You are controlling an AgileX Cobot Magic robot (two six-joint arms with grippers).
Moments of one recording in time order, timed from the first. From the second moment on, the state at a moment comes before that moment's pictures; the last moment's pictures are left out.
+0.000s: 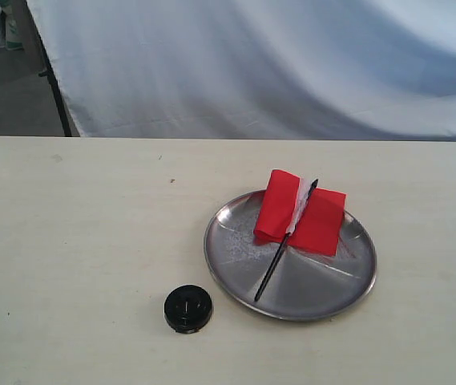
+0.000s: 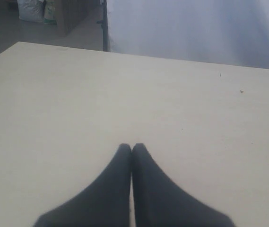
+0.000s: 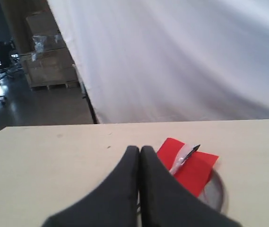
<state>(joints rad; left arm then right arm) 0.24 0.00 0.00 -0.14 0.36 0.06 0.29 0.00 -0.24 0.50 0.40 -0.24</state>
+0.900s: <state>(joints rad) 0.24 0.00 0.00 -0.14 0.36 0.06 0.49 0.00 0.00 0.14 0.13 -0.09</state>
